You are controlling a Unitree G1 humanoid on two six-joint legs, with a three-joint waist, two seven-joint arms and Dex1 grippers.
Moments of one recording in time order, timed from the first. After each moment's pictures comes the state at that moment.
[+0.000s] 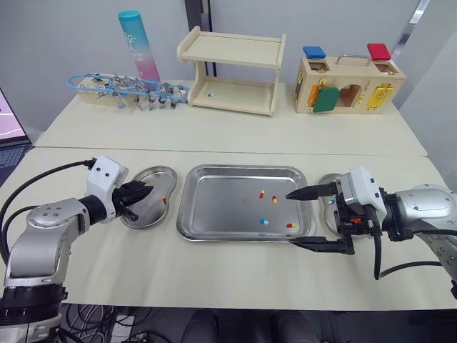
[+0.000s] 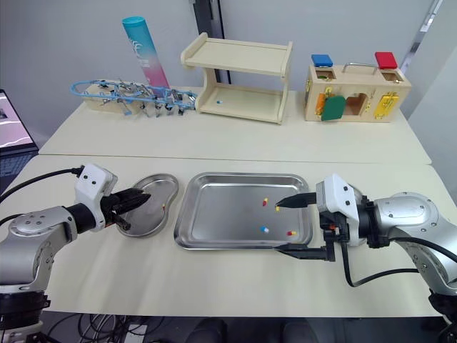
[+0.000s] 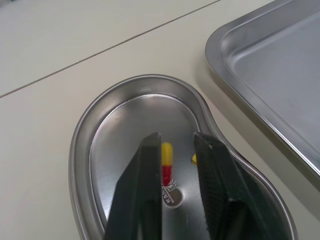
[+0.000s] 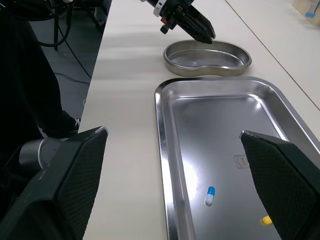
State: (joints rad) left arm -0.22 0.78 0.28 -0.11 -0.31 0.62 -0.77; right arm -0.33 -0.92 -0.01 -0.57 0.70 0.60 1.09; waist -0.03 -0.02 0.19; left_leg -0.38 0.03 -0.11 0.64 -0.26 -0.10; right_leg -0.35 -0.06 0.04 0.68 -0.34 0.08
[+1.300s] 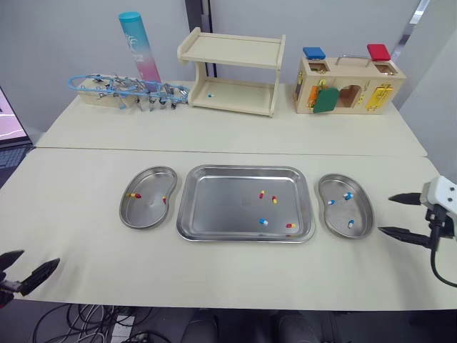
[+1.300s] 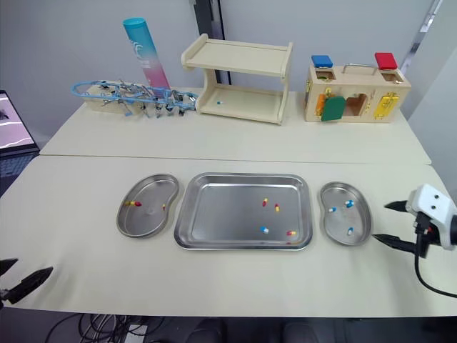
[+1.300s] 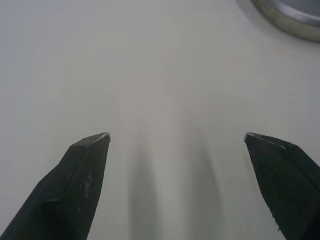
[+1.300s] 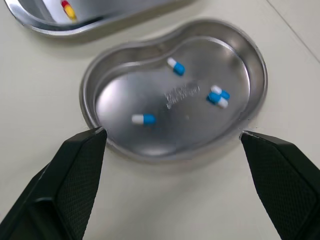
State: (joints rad) left arm 0.43 0.80 0.82 0.18 -0.42 0.25 -0.98; right arm 0.03 -1.14 -0.33 0.05 0.33 0.22 1.23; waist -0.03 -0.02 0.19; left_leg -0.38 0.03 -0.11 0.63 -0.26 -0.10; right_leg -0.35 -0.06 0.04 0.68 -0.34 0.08
